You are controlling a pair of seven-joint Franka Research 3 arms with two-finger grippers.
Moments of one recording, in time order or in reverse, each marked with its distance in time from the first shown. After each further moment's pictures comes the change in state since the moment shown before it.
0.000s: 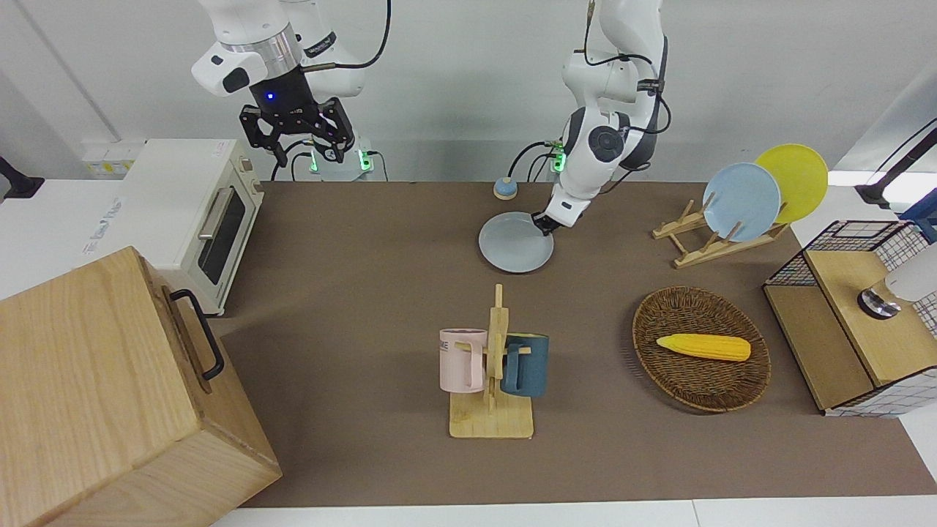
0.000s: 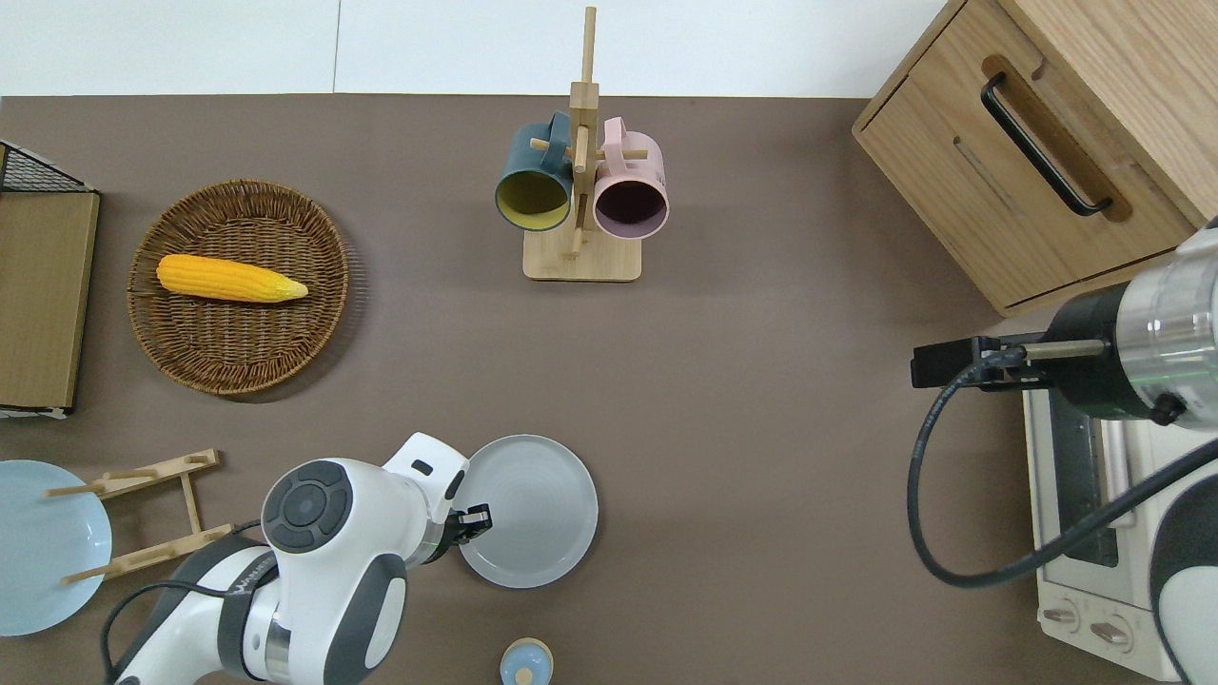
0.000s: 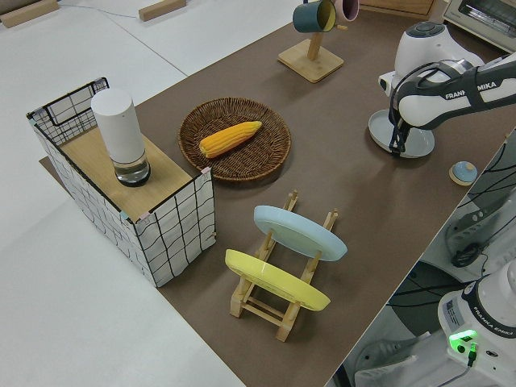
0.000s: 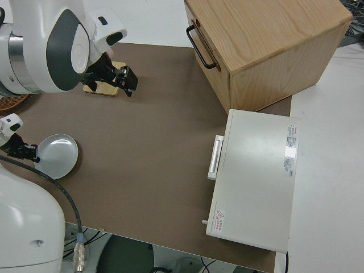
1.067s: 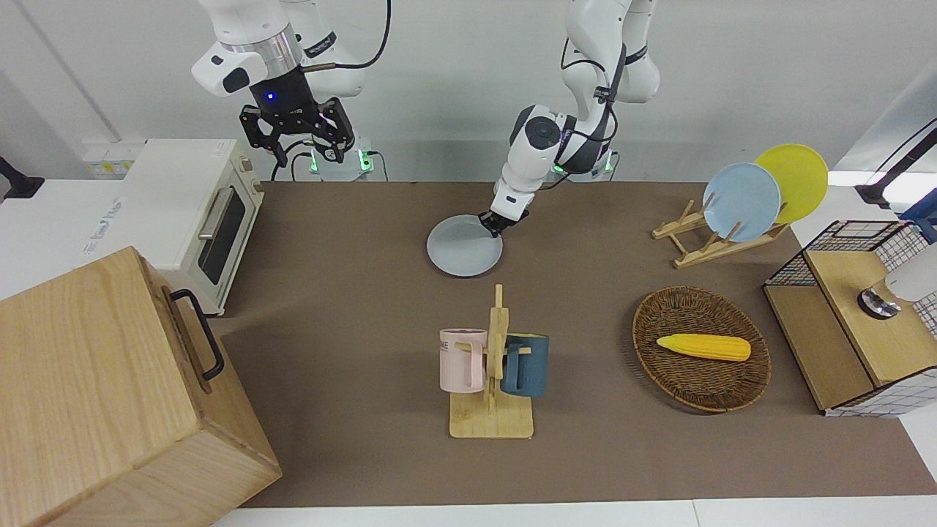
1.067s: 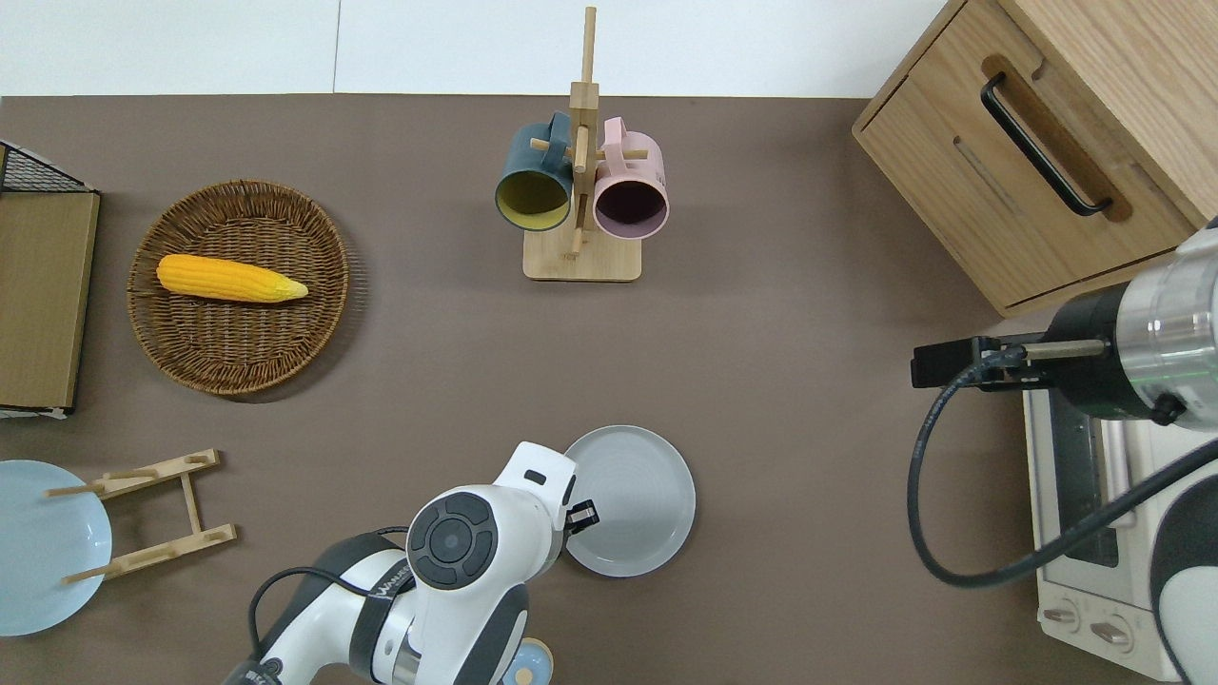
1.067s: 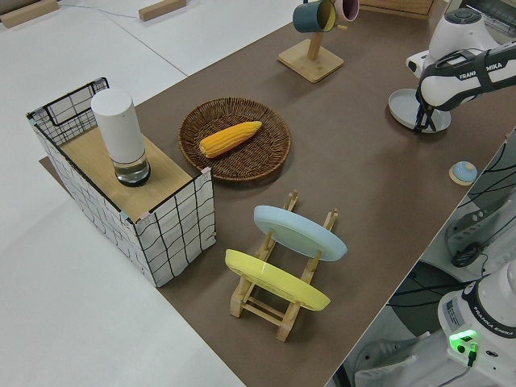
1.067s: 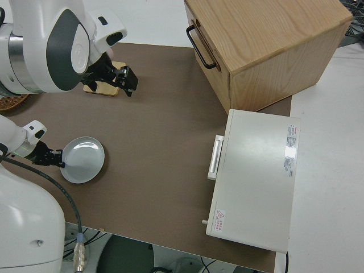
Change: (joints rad) left arm -0.008 0.115 -0.234 0.108 -0.052 0.154 -0.300; right arm 0.000 0.000 0.000 0.000 0.000 0.000 0.000
